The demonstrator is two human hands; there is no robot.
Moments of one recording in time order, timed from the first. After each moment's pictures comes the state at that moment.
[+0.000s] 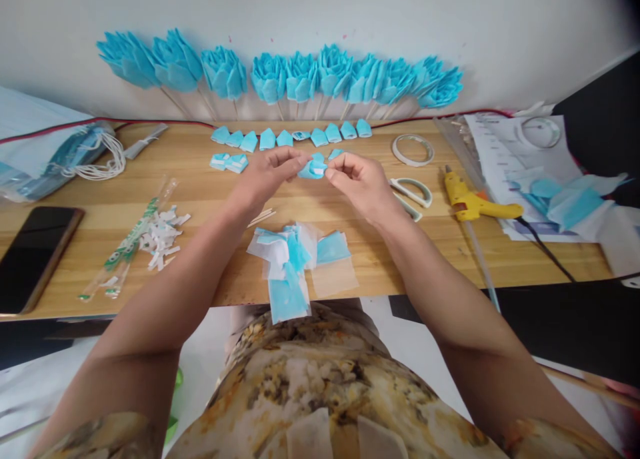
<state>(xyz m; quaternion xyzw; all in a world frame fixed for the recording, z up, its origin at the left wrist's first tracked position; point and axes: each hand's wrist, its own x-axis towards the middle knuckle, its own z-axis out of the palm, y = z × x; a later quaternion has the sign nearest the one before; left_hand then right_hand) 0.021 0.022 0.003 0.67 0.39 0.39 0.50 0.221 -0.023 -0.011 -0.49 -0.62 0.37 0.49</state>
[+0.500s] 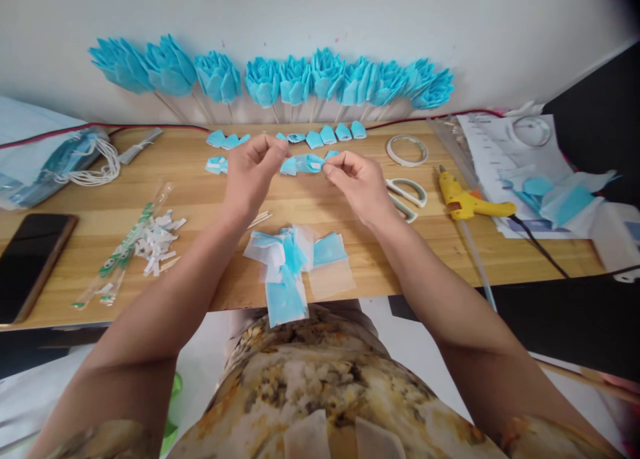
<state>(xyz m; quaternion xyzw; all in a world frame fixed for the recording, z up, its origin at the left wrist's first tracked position) 0.027 0.012 0.014 0.64 0.40 0.52 0.40 0.221 -0.020 -0.019 -0.50 -0.58 0.35 0.53</state>
